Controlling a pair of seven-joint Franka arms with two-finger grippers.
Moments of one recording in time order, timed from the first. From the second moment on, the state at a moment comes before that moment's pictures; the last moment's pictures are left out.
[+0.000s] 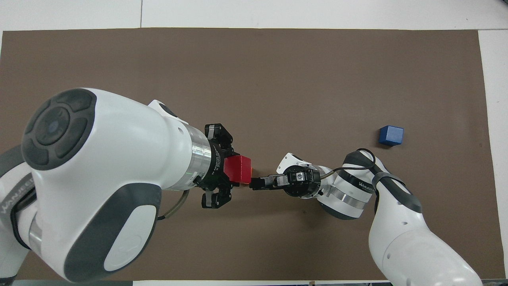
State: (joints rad) left arm -0.10 -0.07 -0.54 -1.77 -0.36 1.85 -2.07; right arm 0.50 0.47 -0.07 -2.29 2.45 0.84 -0.94
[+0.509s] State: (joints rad) left arm -0.12 -0.08 -0.54 -1.78 -0.38 1.88 -2.08; right arm 0.51 0.48 -0.07 -2.27 2.46 0.86 -0.98
